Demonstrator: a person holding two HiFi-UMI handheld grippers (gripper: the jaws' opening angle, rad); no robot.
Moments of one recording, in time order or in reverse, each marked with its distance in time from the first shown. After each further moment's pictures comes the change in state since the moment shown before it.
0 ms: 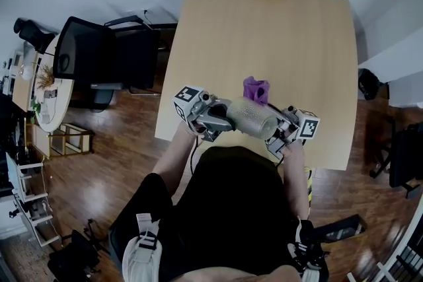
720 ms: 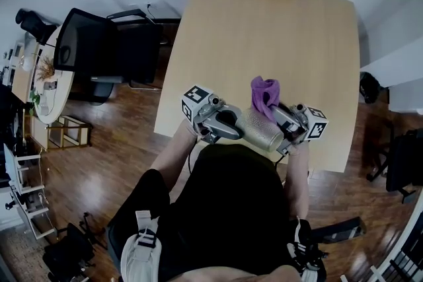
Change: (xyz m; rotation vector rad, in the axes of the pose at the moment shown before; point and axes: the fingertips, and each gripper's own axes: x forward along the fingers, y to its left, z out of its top) left arm 0.006 0.001 -0.032 -0.119 0.103 -0.007; right arm -0.002 0.026 0.010 -0.159 0.073 0.115
